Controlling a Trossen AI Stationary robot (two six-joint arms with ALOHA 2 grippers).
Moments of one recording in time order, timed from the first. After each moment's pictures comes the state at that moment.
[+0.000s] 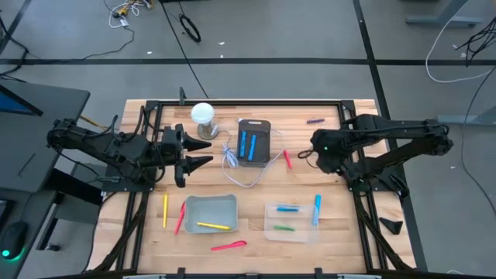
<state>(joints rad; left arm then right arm) -0.34 0.94 1.03 -0.13 -0.51 -0.30 0.04 1.20 1.30 -1.49 -0.09 -0.64</state>
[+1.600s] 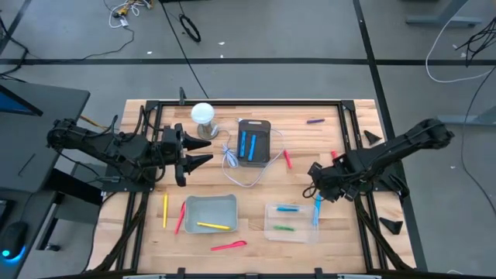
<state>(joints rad) -0.34 0.94 1.03 -0.12 -0.53 -0.31 0.32 1.13 0.73 -1.03 -0.05 -0.65</state>
